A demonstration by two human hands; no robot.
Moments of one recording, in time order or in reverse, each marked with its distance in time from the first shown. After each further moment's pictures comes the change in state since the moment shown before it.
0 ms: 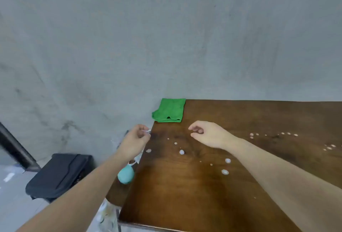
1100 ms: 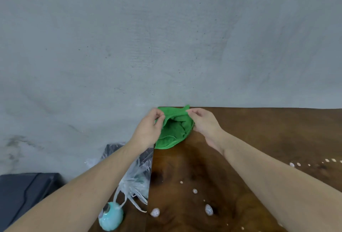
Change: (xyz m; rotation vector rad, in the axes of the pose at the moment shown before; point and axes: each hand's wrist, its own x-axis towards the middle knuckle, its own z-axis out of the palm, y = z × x) left_hand 0.231 -0.005 0.038 0.047 -0.112 0.361; right_hand 0.221 0.015 0.035 0.714 0.376 0.408
